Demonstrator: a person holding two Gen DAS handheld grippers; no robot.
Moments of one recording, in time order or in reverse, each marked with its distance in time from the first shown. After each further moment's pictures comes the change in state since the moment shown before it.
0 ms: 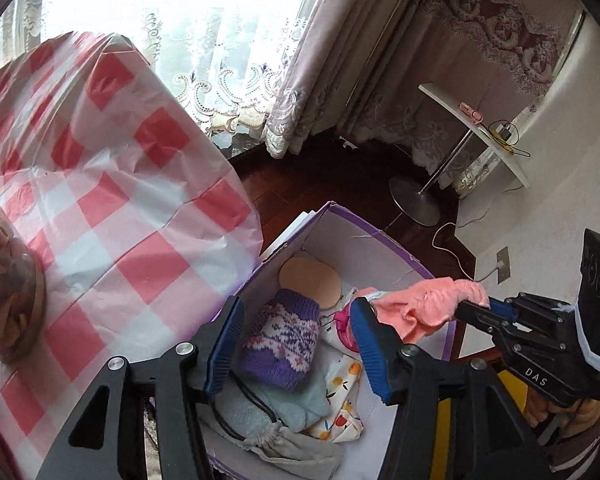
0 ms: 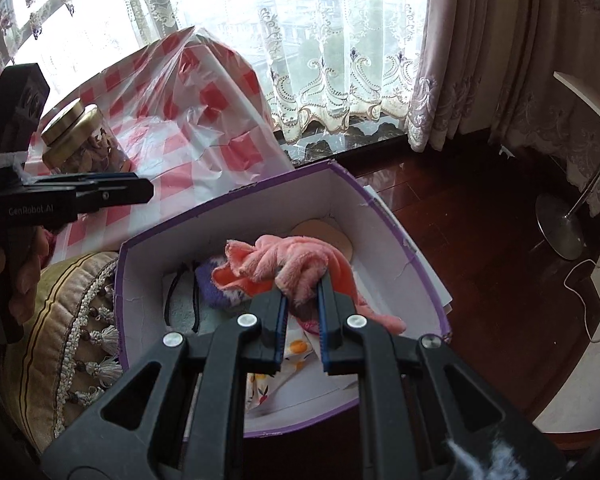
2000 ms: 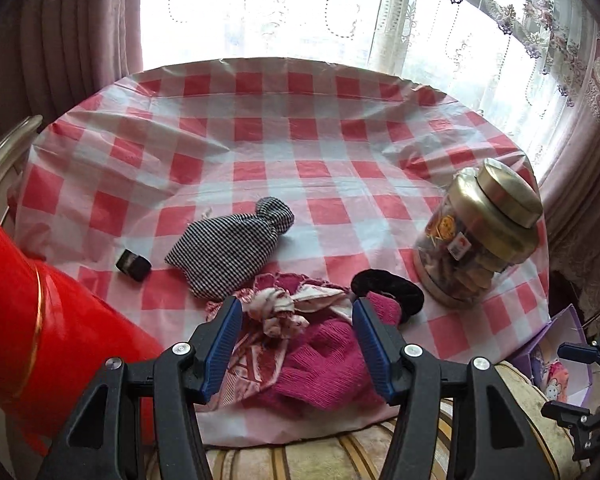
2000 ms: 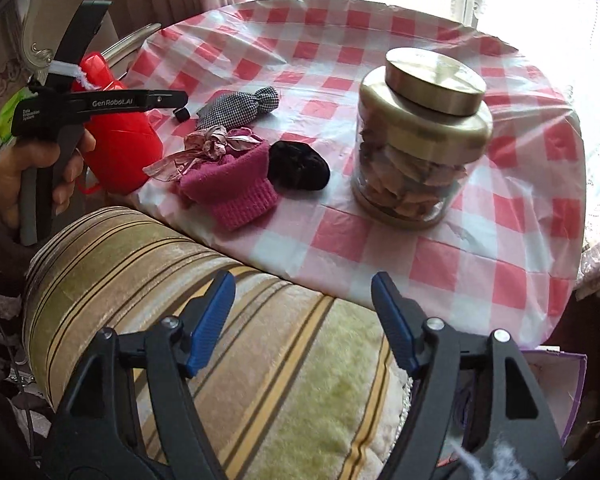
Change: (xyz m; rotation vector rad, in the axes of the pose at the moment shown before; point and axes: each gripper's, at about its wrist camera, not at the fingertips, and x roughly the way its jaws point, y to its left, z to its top) left arm -0.265 0.281 -0.173 -0.519 -0.248 0.621; right arm 0.030 0.347 0.033 -0.650 0.102 0.414
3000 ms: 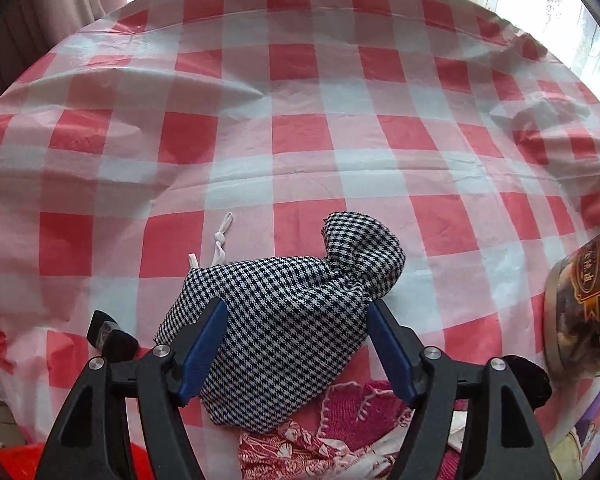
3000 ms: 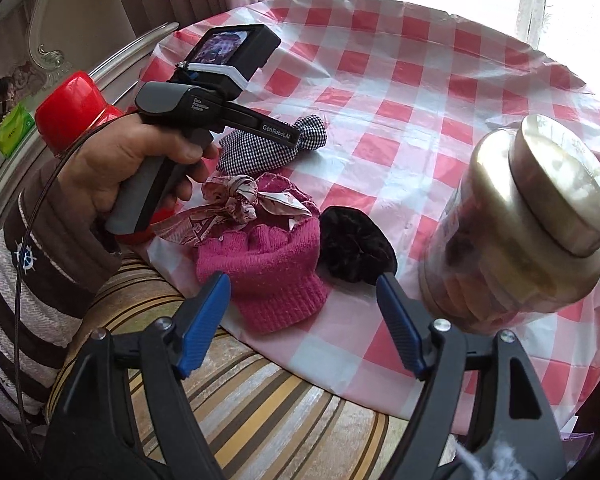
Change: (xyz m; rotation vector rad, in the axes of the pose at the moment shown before) left arm 0.166 0.051 0.081 -0.017 0.238 0.165; right arm 0.076 0.024 0.089 -0.046 0.012 0.100
